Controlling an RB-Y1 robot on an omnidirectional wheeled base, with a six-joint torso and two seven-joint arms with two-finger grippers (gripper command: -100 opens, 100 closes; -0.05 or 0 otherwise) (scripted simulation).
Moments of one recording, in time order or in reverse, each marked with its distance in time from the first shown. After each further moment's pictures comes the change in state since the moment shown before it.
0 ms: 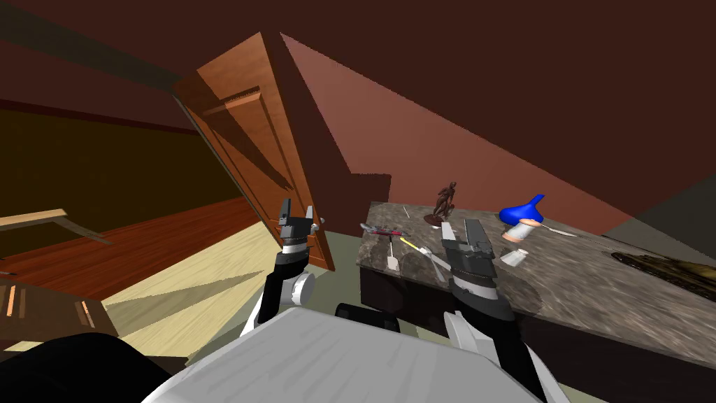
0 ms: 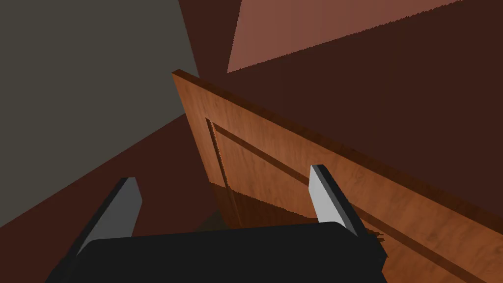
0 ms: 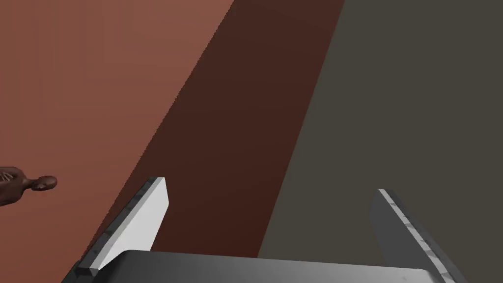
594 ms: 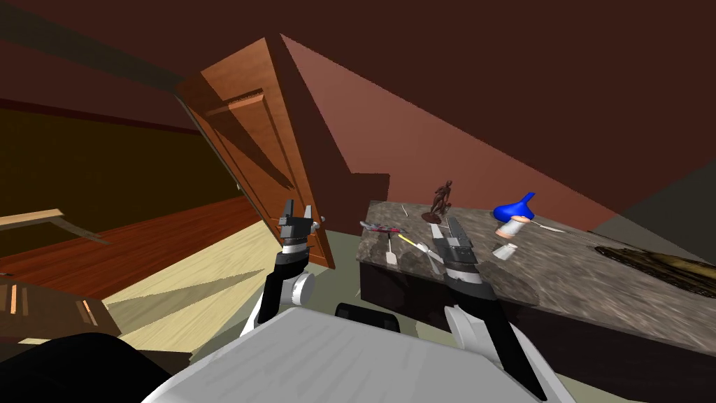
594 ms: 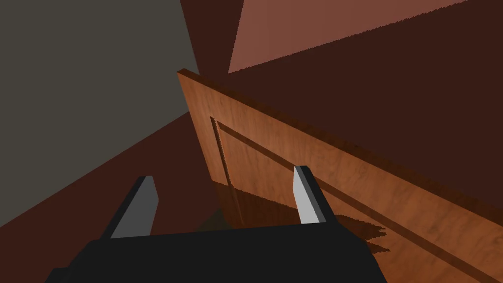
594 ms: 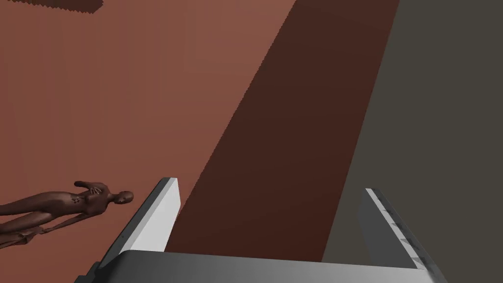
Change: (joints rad) left arm 0.000 0.000 0.000 0.000 0.000 0.000 0.000; right arm -0.075 -0.111 -0.005 0.079 -0.055 0.150 -0.110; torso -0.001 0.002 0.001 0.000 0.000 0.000
